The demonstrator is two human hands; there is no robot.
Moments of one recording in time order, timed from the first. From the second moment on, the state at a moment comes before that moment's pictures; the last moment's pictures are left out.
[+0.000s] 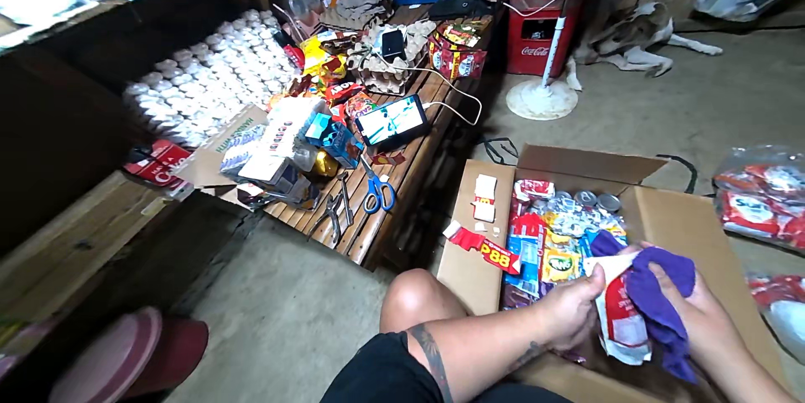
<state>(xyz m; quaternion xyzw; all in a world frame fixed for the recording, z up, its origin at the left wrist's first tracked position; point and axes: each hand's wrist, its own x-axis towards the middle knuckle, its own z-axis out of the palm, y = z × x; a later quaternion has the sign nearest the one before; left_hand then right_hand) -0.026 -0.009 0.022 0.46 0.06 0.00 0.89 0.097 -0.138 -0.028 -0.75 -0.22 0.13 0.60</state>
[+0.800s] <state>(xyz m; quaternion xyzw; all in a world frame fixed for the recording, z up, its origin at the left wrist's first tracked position) -0.016 -0.010 -0.014 0.40 0.06 0.03 0.92 0.076 -0.133 0.007 -0.78 -0.27 0.16 0.54</state>
